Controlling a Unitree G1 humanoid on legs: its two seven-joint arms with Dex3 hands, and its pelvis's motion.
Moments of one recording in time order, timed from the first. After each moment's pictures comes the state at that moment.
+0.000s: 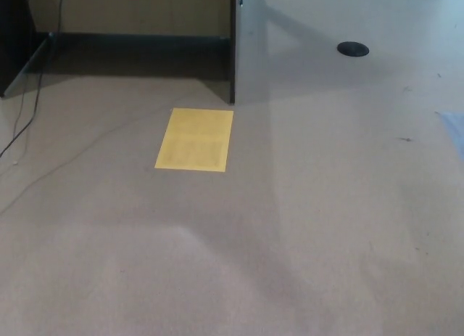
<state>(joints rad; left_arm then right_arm) 0.10 0.51 0.14 1.08 0.51 -0.50 0.30 -0.13 -0.44 0.24 1.18 -0.35 -0.32 -0.01</state>
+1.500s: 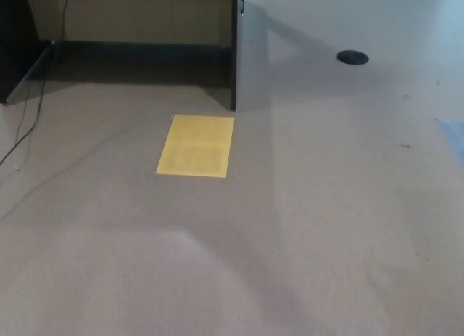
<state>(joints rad) 0.27 0.48 -0.08 1.20 0.35 -0.64 0.30 0.22 -0.53 0.18 1.14 -0.35 -0.48 -0.09</state>
